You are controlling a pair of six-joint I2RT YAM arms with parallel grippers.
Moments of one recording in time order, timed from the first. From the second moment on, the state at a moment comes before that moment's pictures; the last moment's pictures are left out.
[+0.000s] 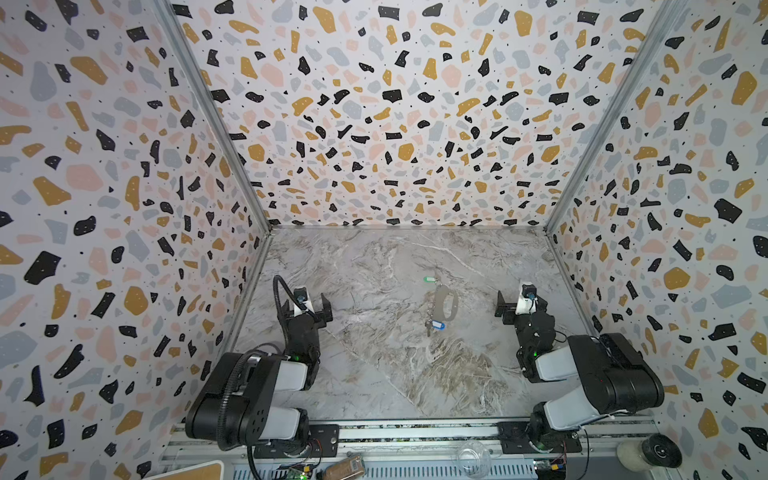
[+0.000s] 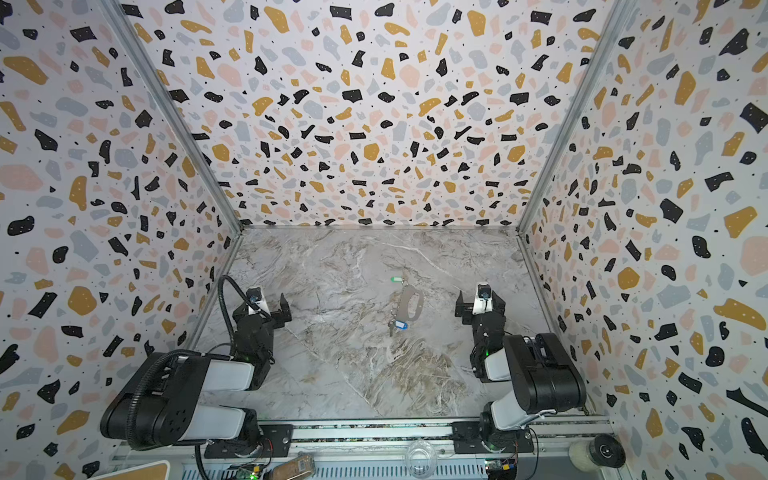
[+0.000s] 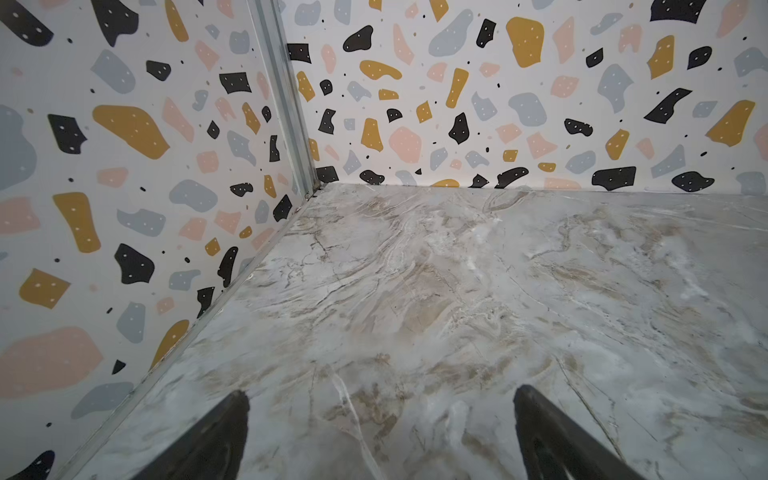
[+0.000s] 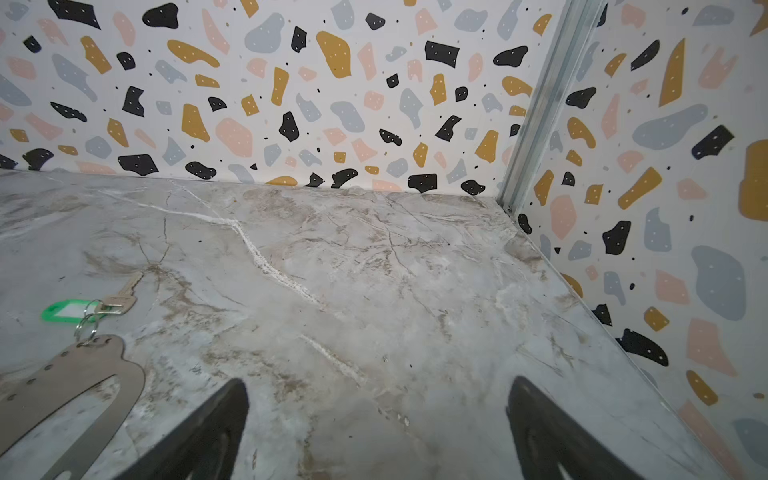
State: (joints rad) left arm -0.12 1.40 0.16 1.08 -0.38 0.01; right arm 0.09 1.52 0.18 1.23 0.13 -0.07
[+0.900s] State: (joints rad) left arm -0.12 1.40 0.16 1.08 -0.38 0.01; right arm 0.09 1.52 0.18 1.23 0.13 -0.07
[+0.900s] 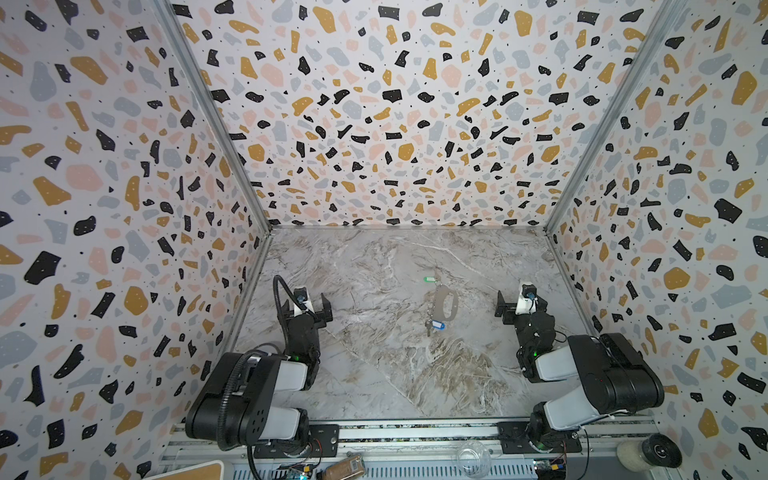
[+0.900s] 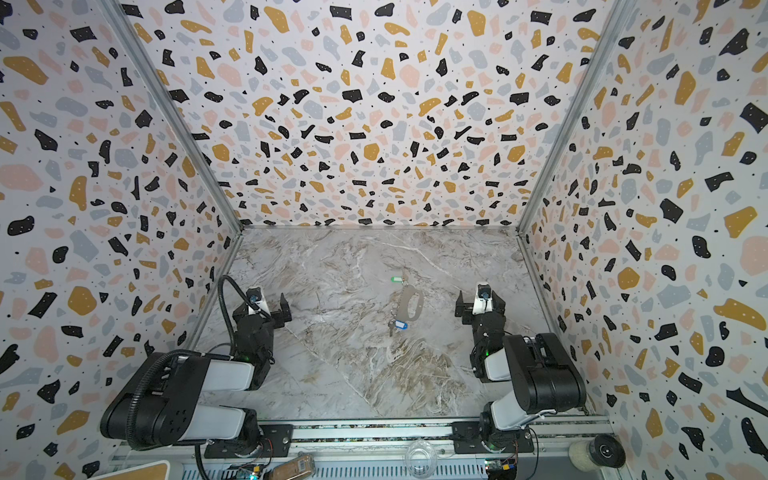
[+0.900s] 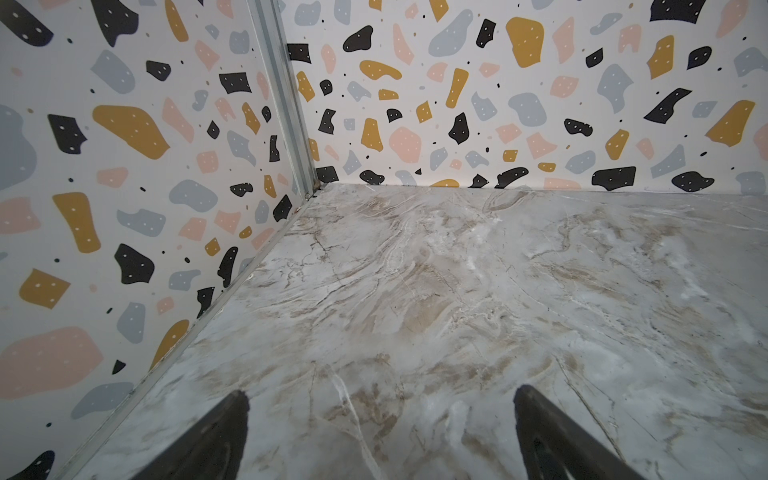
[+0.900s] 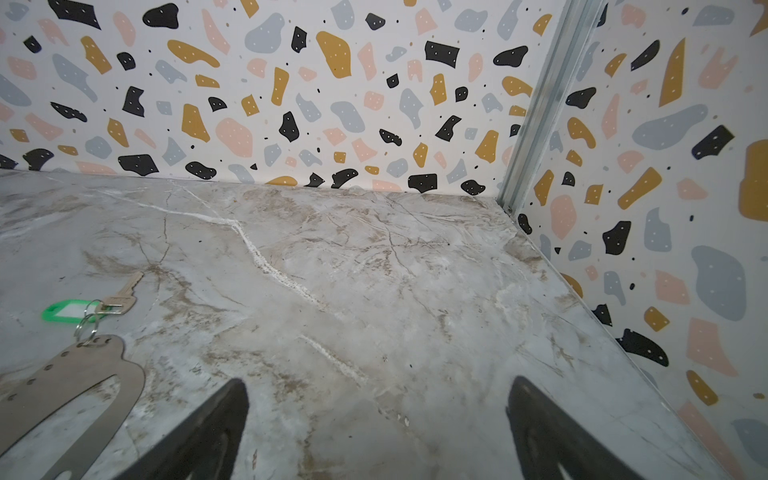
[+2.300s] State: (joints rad) left arm -0.63 1.10 0.57 0.09 -0.34 -0.41; right arm 0.59 1.57 0.81 -0.09 -0.30 0.09
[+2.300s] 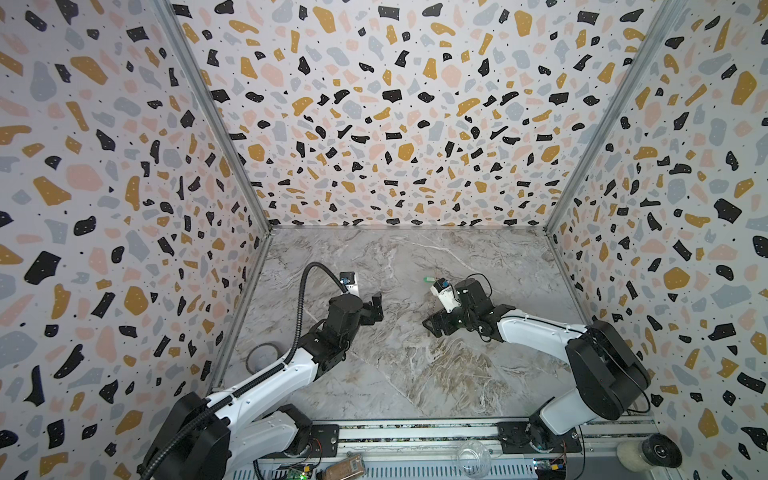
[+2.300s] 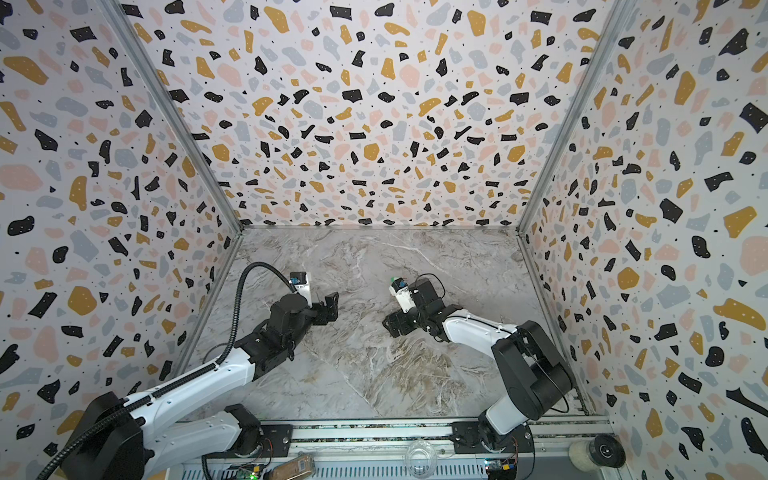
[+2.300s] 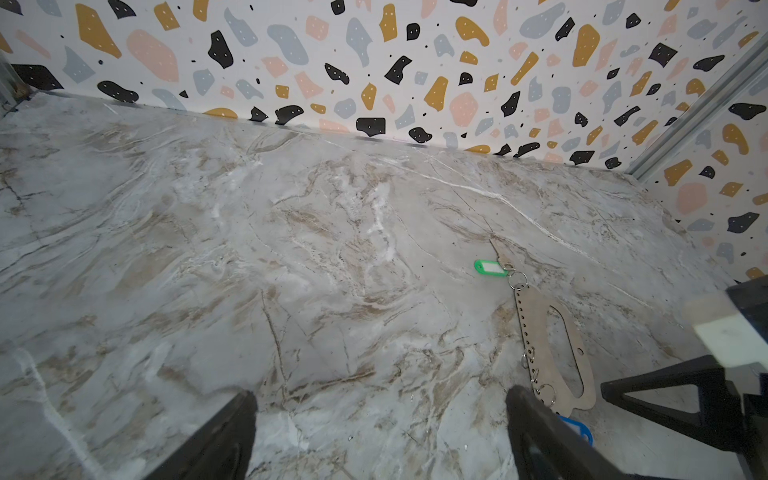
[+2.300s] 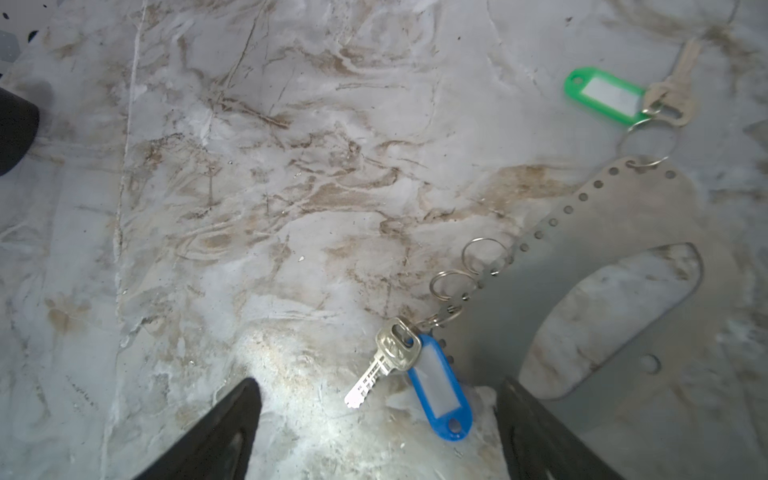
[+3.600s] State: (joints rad) left arm -0.63 1.02 0.54 0.06 -0.37 -0.40; right arm 0.63 1.87 1.10 -0.28 -0.58 0.14
